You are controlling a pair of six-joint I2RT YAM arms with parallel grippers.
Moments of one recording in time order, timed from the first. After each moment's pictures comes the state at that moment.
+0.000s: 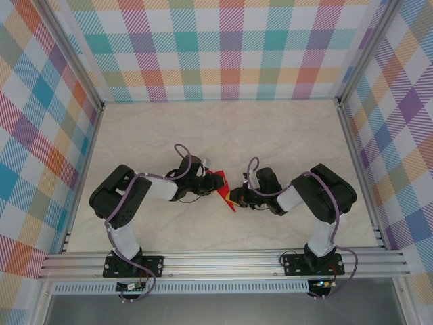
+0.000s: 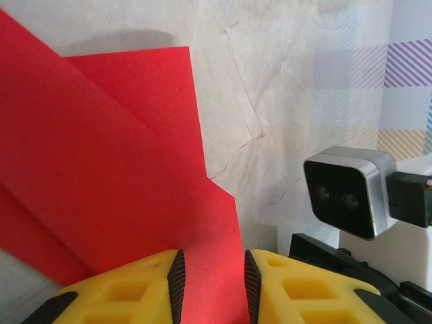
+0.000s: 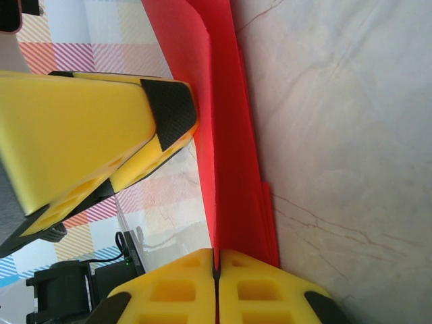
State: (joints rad) left arm -0.59 1.81 0.74 0.35 0.49 -0.95; right arm 0.57 1.82 0.46 0.73 -0.74 1.05
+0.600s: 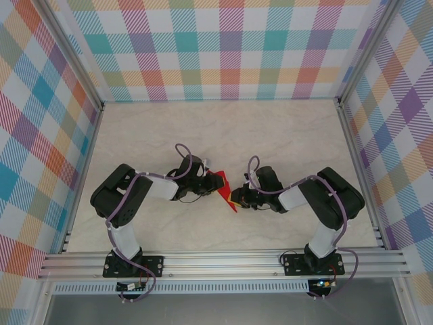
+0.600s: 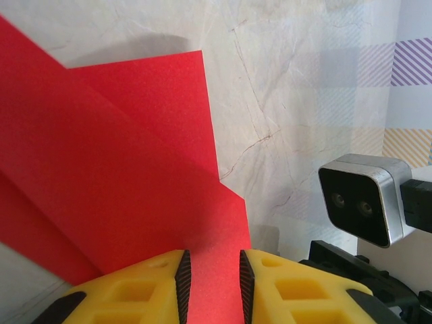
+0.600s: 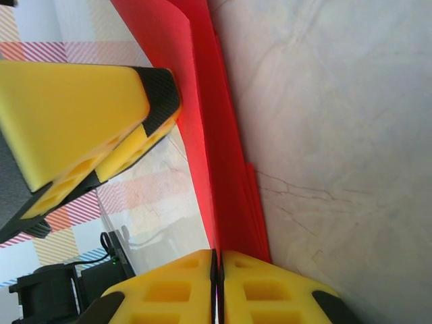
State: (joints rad) left arm -0.59 1.82 0.75 0.34 0.49 -0.94; right arm 0.57 1.74 0.49 0.50 -0.71 1.00
